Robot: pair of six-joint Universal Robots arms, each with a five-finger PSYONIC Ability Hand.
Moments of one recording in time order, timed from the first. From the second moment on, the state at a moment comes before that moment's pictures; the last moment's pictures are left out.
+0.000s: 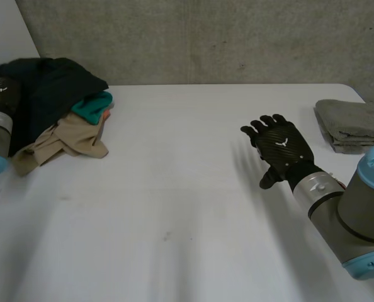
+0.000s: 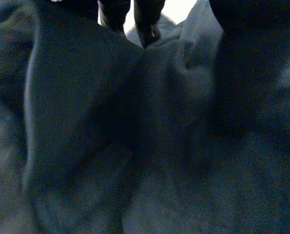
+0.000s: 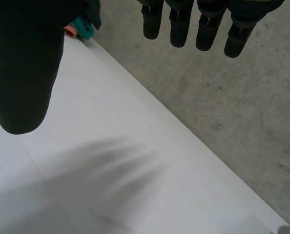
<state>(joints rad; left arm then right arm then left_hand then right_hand) 4.83 -2.74 -0.52 3.43 -1.41 3.64 1.91 -1.21 1.79 -0.48 1.33 2.73 0.79 0.81 0.79 0.78 0.58 0.23 0.21 0.21 0.21 0.05</state>
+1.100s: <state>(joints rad) 4.36 -1.87 -1.50 3.20 -1.39 3.11 1.83 -1.36 1.68 -0.13 1.43 2.84 0.19 0.21 0.21 0.20 0.05 0.23 0.21 0.21 0.21 0.05</state>
